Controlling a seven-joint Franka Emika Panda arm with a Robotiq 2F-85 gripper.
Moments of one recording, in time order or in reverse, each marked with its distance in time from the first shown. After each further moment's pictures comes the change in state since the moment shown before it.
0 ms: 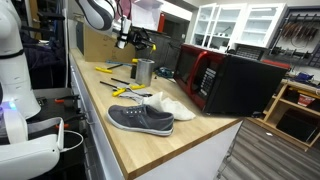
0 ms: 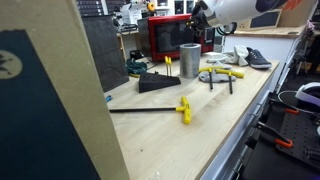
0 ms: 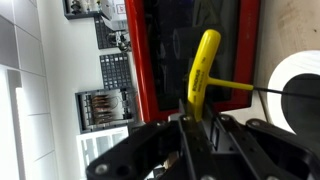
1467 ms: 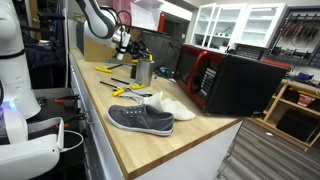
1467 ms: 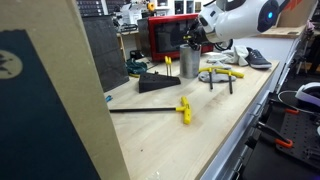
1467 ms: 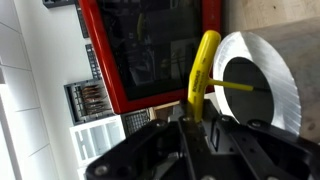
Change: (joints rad) arm 0.076 0.108 -0.059 -0.015 -0.151 -0.023 0.215
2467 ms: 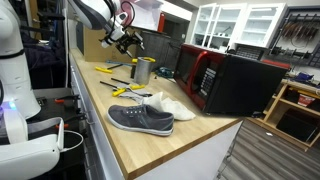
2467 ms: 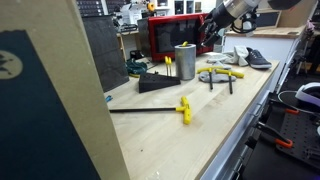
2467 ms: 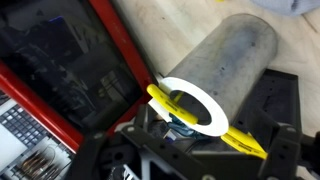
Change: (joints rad) arm -0.056 -0.211 -0.188 -0.042 0.483 0.652 -0.263
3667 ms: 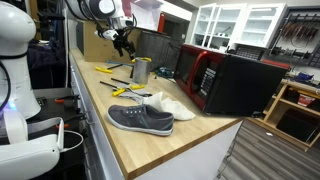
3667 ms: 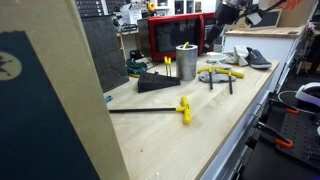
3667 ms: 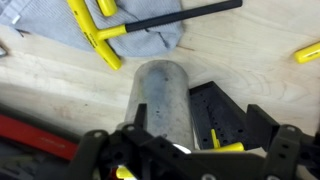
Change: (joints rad) arm 0.517 -0.154 -0.428 -0.130 1.469 -0.303 -0.926
